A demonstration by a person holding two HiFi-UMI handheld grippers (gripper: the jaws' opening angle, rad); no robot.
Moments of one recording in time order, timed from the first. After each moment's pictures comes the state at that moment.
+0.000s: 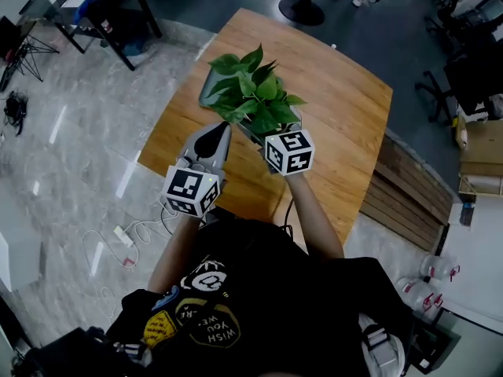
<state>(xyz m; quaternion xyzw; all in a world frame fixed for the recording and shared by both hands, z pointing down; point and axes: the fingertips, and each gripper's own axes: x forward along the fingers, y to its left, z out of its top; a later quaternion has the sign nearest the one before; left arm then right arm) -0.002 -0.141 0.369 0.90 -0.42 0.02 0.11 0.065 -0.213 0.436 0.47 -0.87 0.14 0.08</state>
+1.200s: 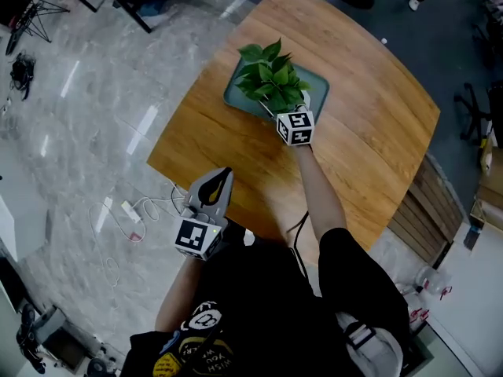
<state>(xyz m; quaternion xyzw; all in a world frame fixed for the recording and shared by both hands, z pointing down) -0.070 -0.170 0.504 0.86 -0.47 0.07 0.20 0.031 -0.409 0.690 0.46 -0.87 0.14 0.12</state>
